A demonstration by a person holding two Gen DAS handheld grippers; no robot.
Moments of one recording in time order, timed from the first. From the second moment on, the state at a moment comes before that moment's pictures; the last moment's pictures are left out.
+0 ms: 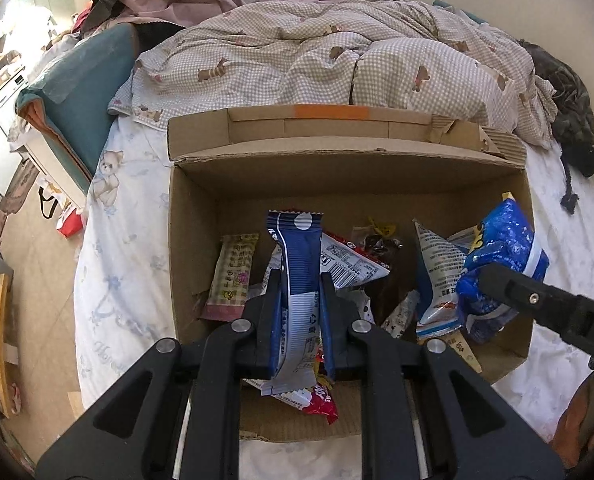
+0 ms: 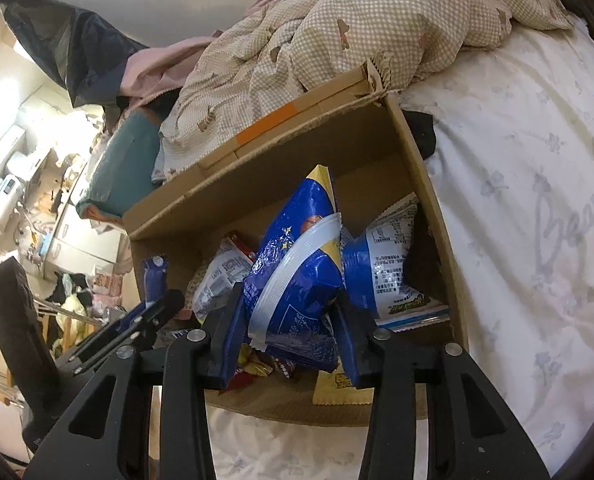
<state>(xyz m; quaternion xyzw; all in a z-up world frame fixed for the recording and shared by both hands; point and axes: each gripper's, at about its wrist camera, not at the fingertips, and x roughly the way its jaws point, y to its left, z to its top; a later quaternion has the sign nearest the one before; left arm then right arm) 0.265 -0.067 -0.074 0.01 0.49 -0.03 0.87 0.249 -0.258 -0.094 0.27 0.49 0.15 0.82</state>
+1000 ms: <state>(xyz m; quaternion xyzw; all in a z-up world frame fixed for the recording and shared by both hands) 0.140 -0.010 -0.004 -0.01 0.41 -0.04 0.91 0.129 -0.248 -0.013 0.16 0.38 0.13 0.90</state>
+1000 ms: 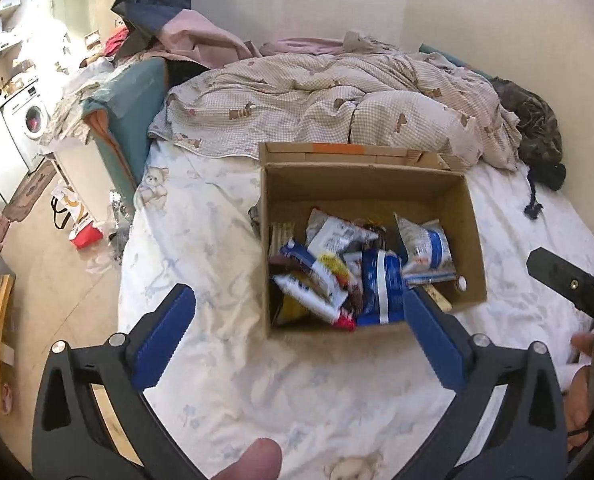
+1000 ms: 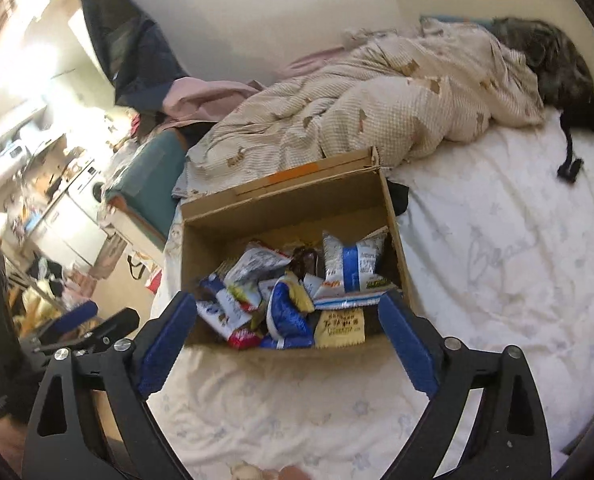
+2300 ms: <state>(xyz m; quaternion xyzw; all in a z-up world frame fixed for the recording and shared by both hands) 0.067 0.004 -0.011 -0.02 0.37 0.00 0.93 0.057 -0.218 -0.023 0.06 0.34 0.05 0.94</state>
